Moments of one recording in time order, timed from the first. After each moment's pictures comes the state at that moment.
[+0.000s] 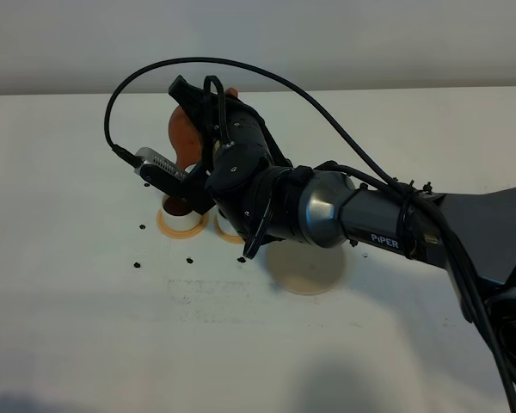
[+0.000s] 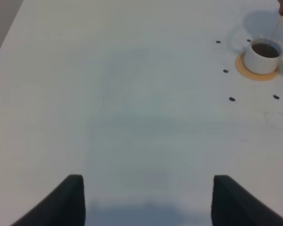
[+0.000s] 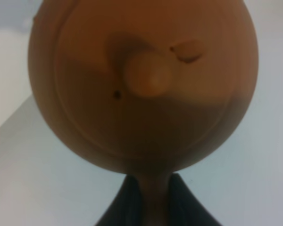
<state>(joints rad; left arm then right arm) 0.06 0.00 -0.51 0.01 1.04 0.07 0.97 2.18 -1.58 -1.69 0.68 -0.37</state>
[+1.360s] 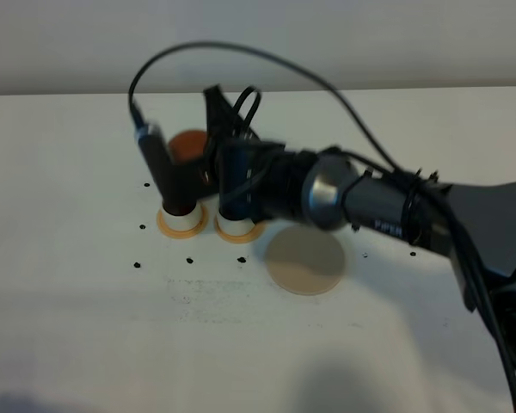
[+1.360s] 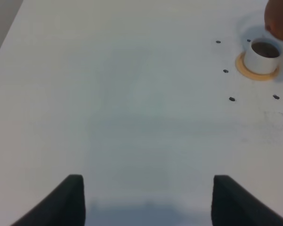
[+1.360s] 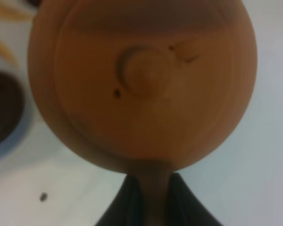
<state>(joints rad) 0.06 0.00 -0.51 0.01 1.04 0.07 0.94 2.18 -1.65 -1.04 0.62 -0.37</state>
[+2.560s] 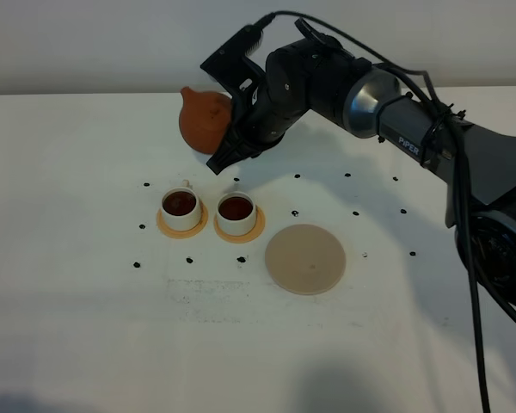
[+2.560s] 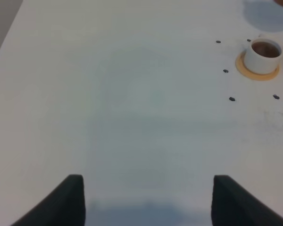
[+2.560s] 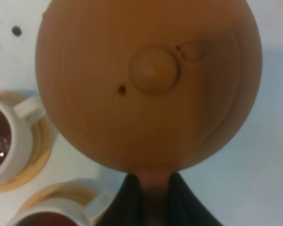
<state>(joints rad) 0.06 0.00 -0.51 0.01 1.04 0.07 0.70 2.37 -2.07 0.03 0.82 -0.32</state>
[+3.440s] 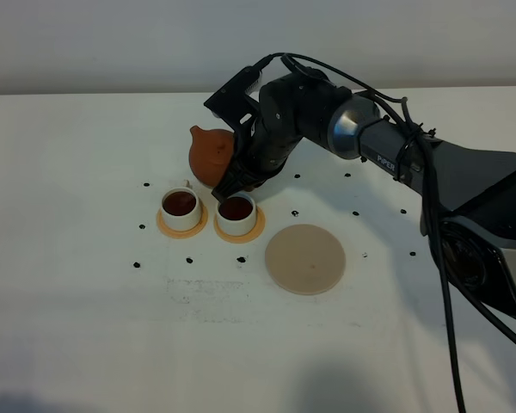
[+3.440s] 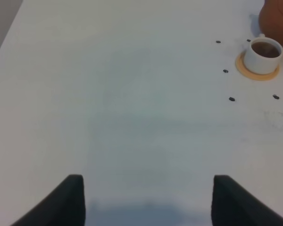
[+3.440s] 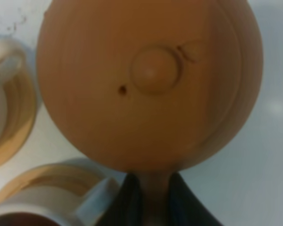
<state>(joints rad) 0.06 0.00 -0.51 0.01 1.04 0.07 0.70 2.47 -2.09 0.02 0.83 -0.31</state>
